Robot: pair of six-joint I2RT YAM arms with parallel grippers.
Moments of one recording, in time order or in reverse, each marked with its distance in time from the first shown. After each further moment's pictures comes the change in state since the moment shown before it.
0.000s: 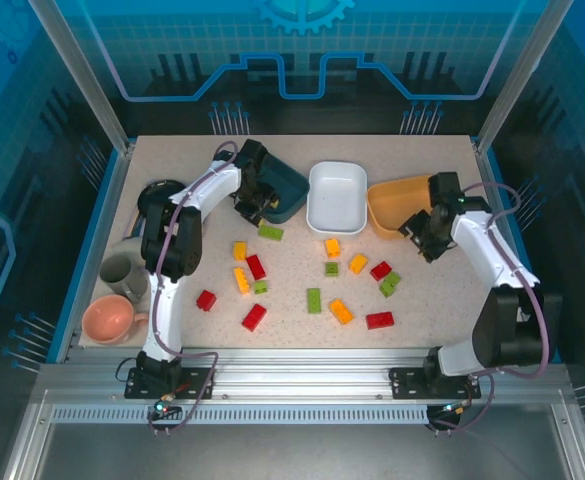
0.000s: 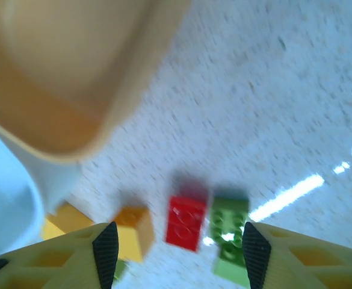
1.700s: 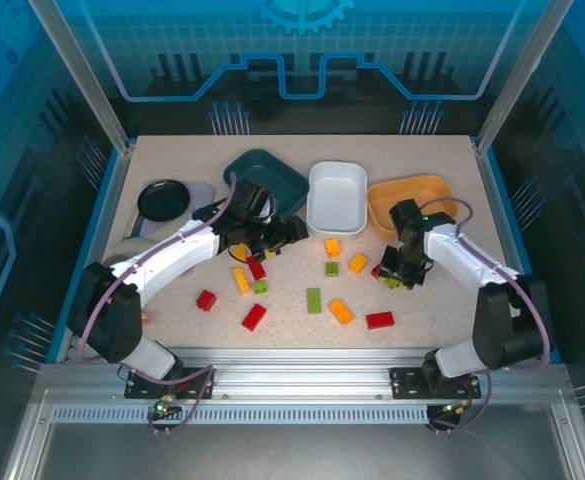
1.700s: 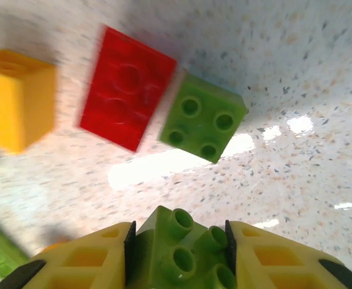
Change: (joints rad) left arm -0.241 -0.694 -0.705 0.419 0.163 0.351; right arm 0.200 0.012 -0.095 -0.078 -0.007 -0.211
